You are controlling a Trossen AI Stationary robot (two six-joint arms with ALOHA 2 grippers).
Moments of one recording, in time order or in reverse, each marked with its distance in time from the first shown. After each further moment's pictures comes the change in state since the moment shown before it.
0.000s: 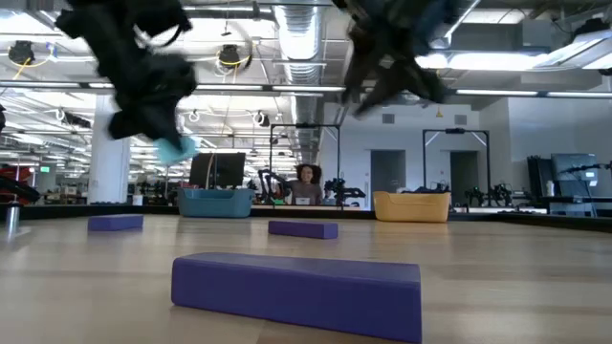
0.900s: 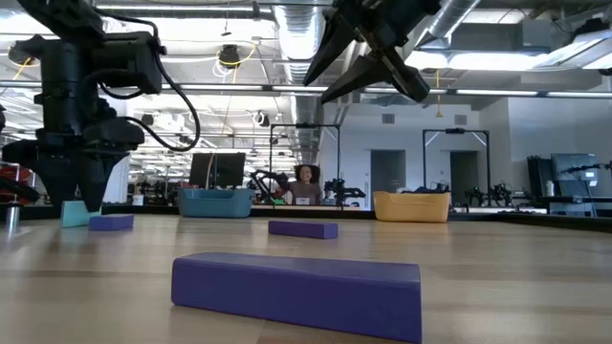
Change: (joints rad) left arm 0.005 0.001 -0.168 -0.224 0.075 -0.397; right arm 0.049 0.071 0.025 0.174 0.130 0.112
